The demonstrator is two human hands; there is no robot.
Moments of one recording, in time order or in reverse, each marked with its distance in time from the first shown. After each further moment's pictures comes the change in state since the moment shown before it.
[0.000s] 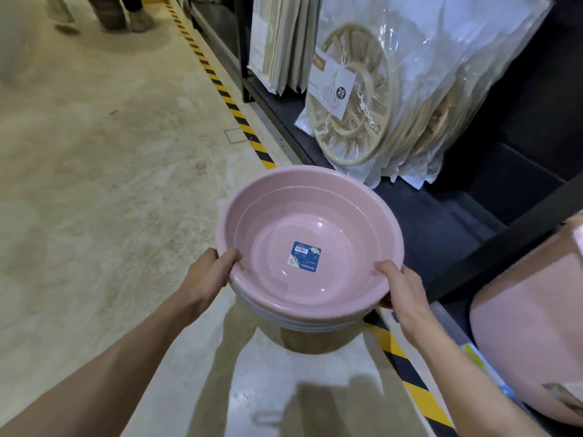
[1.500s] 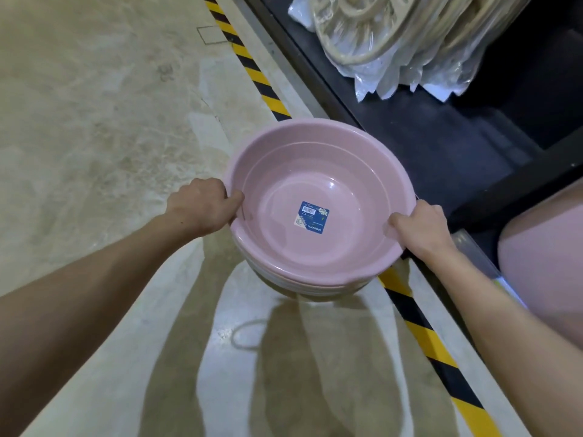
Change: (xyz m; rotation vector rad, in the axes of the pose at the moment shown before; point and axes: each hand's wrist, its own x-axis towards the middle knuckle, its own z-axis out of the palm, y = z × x) left_hand 0.067 -0.048 0.061 0.912 0.070 0.246; right_hand 0.080 0.069 -0.019 -0.735 0.048 -0.082
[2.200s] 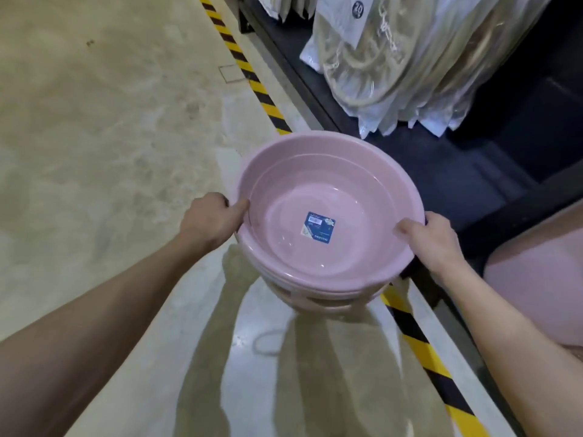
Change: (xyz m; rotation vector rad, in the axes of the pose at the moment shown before) left_hand -0.028 0.011 -0.091 -0.287 0.004 -0.140; right_hand -0.038 -0.059 -0.065 0.265 0.008 0.076
